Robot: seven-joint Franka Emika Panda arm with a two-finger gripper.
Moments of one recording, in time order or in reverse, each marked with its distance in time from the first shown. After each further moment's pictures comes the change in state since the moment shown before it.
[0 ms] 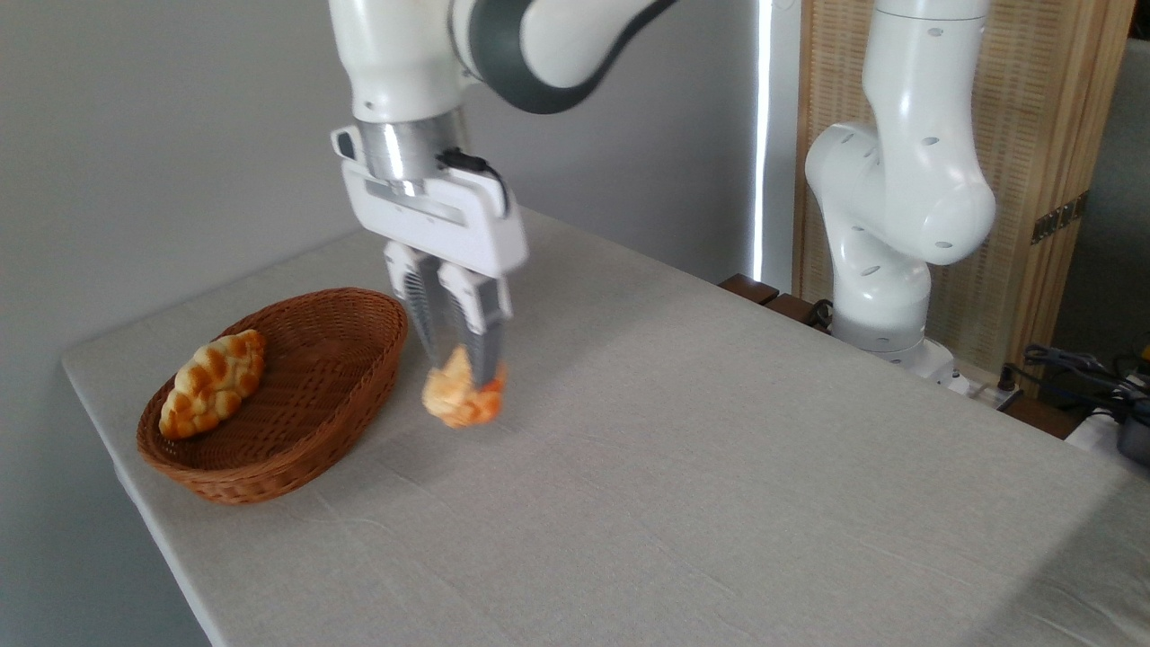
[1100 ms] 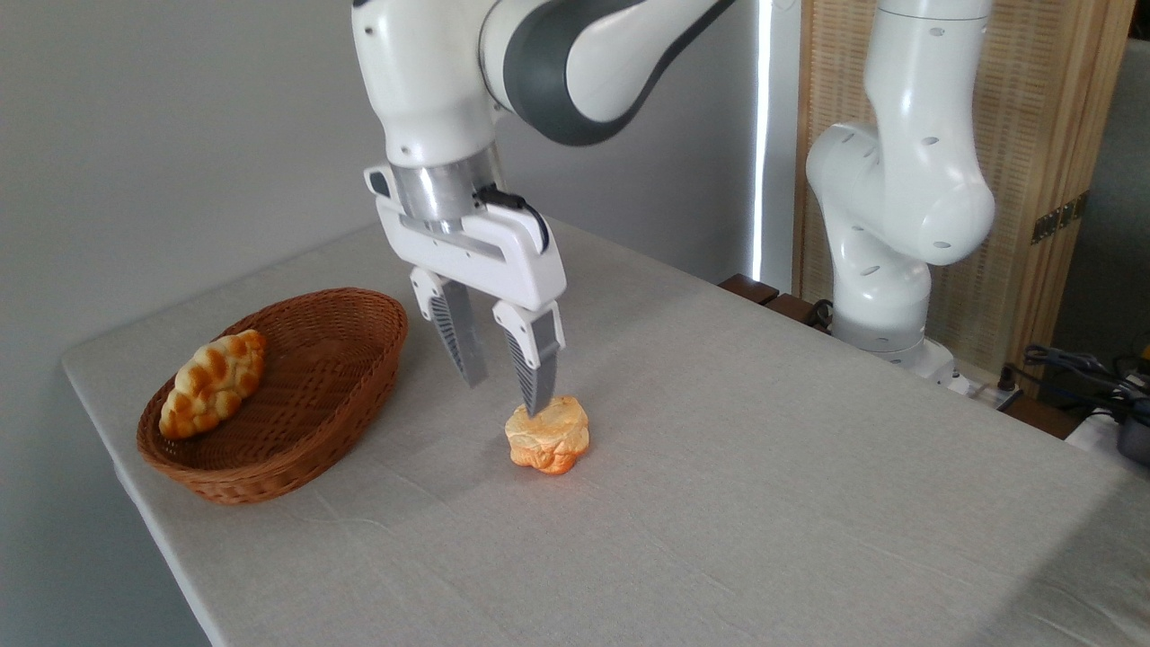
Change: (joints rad) arm -0.017 -0.008 0.050 -0.039 -0.012 -0.012 0.037
